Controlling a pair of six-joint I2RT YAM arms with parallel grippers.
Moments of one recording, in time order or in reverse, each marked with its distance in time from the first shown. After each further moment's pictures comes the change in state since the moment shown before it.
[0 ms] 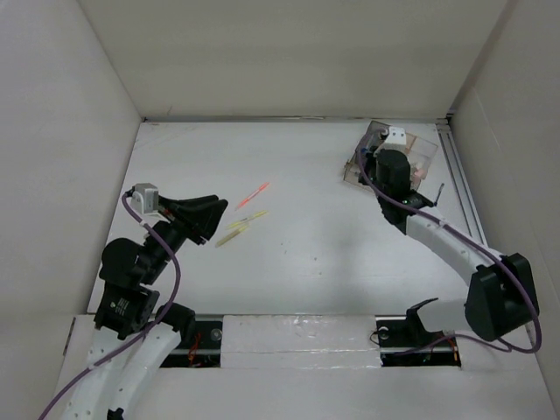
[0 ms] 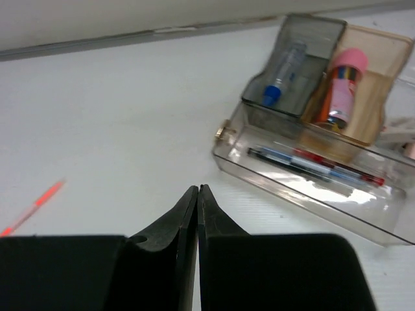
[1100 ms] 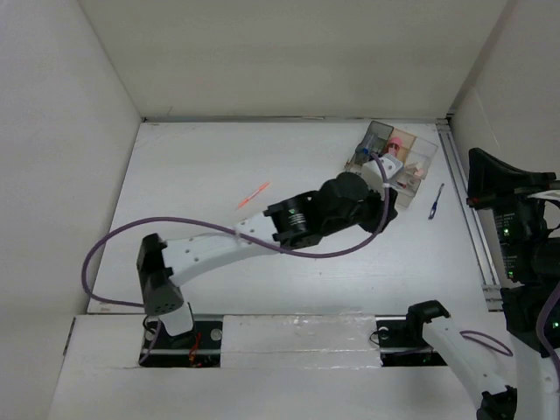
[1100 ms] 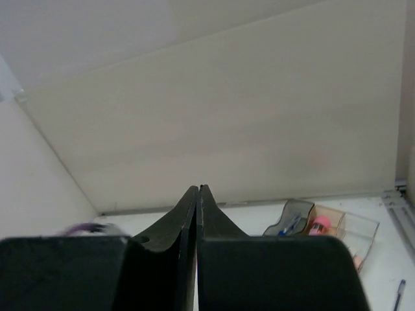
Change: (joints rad) left arm -0.856 1.261 0.928 -0.127 -0.389 0.227; right arm -0.121 -0.751 0.441 -0.471 -0.212 0.003
